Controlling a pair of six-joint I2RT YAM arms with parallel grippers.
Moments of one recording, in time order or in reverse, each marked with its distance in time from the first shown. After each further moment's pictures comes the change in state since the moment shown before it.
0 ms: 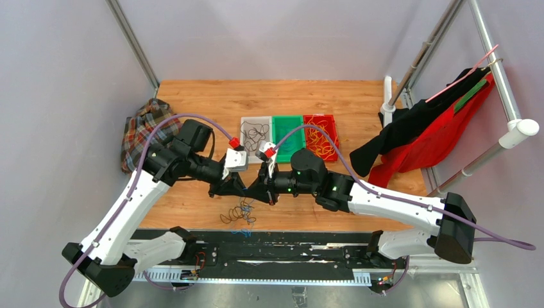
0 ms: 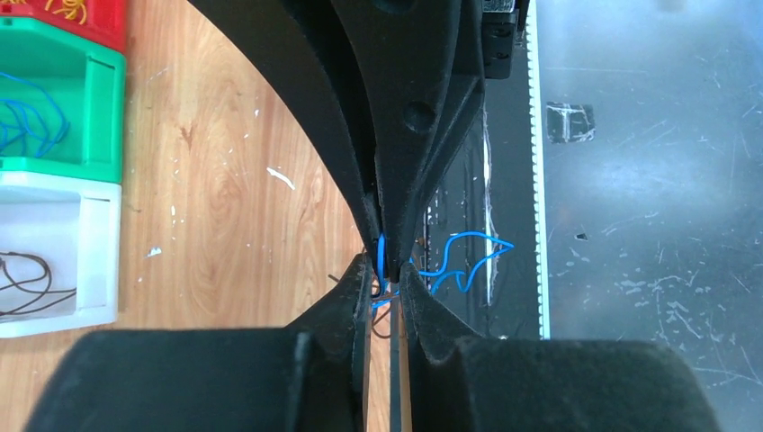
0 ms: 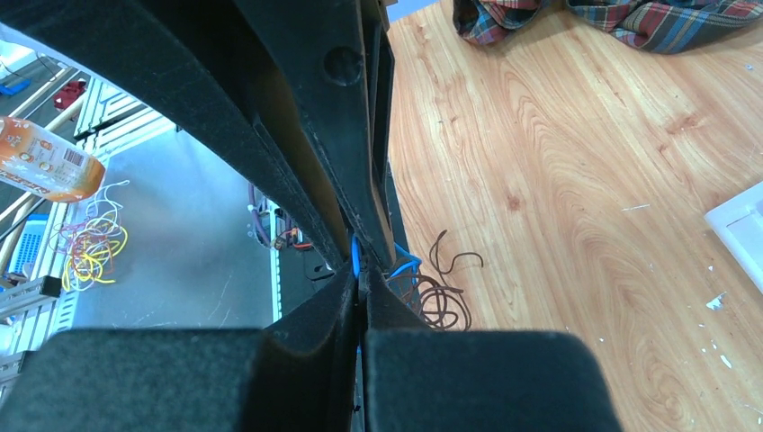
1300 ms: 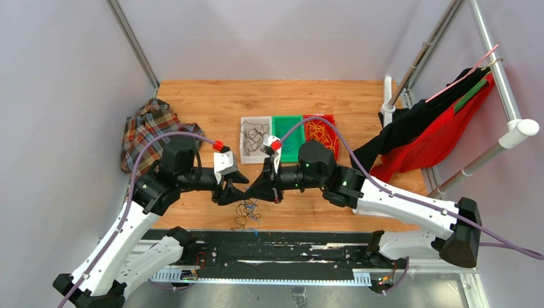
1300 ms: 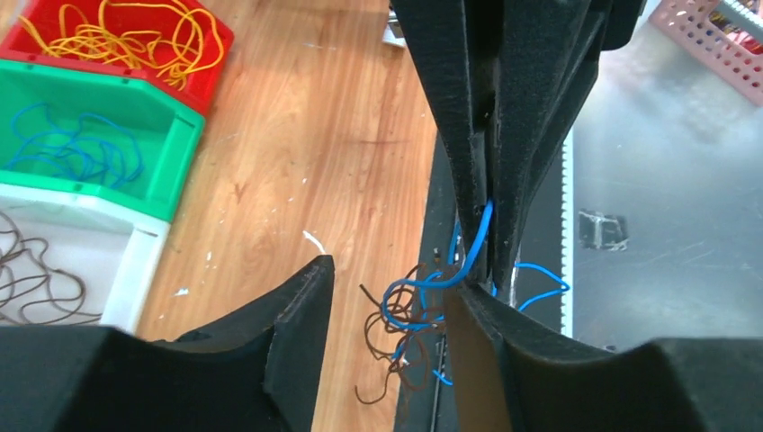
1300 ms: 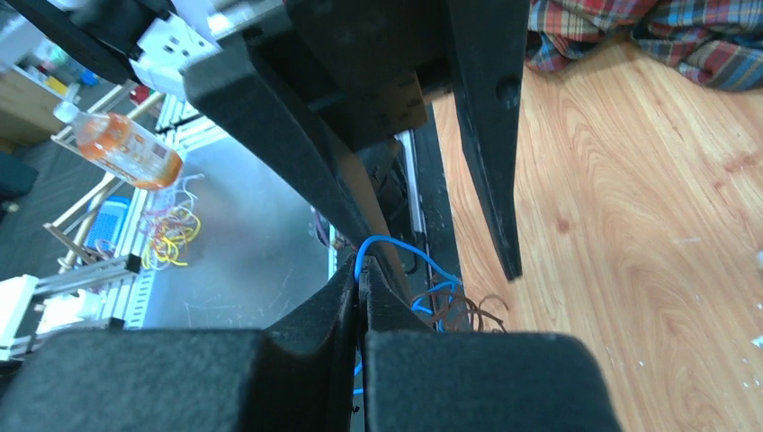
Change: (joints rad) left arm -0.005 -0.269 -0.290 0.476 -0.039 -0.377; right arm -0.018 -0.050 0.092 -0.102 -0.130 0.021
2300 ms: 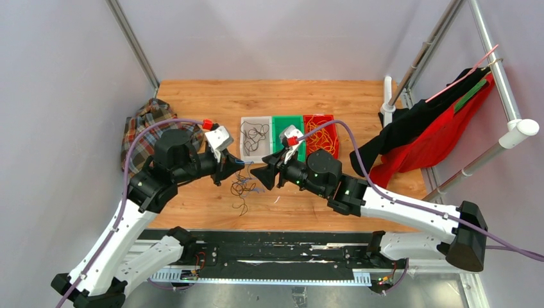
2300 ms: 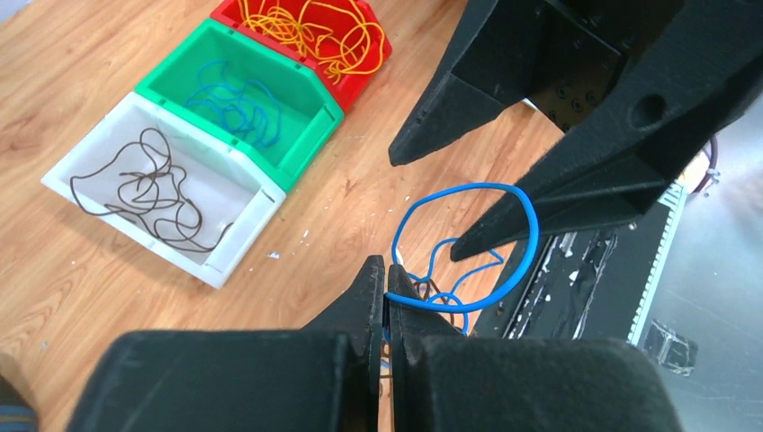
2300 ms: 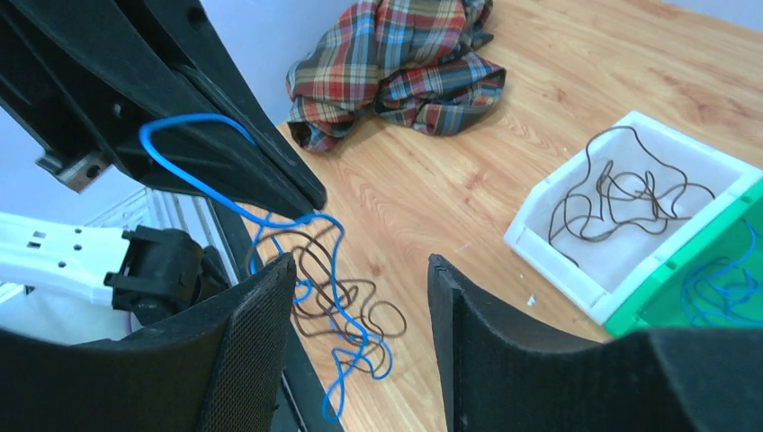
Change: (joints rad) left arm 0.000 0.010 0.080 0.095 -0.316 -0.241; right arm 0.008 -0.072 -0.144 0.177 0.546 -0.042
